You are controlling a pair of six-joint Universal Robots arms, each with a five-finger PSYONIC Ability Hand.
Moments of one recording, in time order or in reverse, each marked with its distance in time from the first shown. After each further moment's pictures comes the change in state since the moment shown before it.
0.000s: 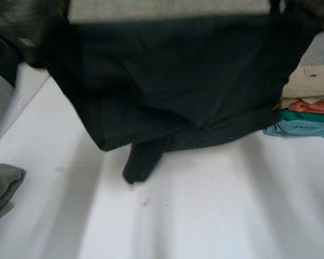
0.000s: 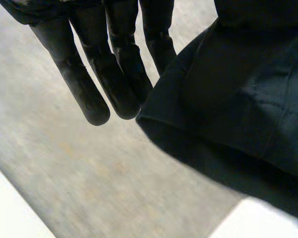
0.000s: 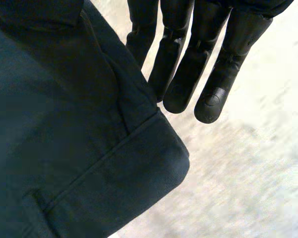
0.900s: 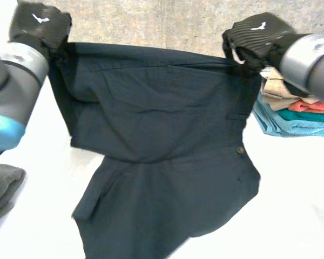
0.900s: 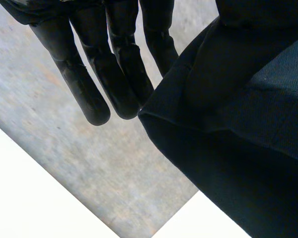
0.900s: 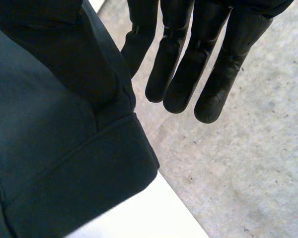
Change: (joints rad) left arm 0.222 -0.519 0.346 -0.020 0.061 0.005; right arm 0.126 0.366 -0.281 0.200 0.044 -0.014; left_hand 0.000 0.002 0.002 0.004 0.000; right_hand 0.001 0.000 0.000 0.004 0.000
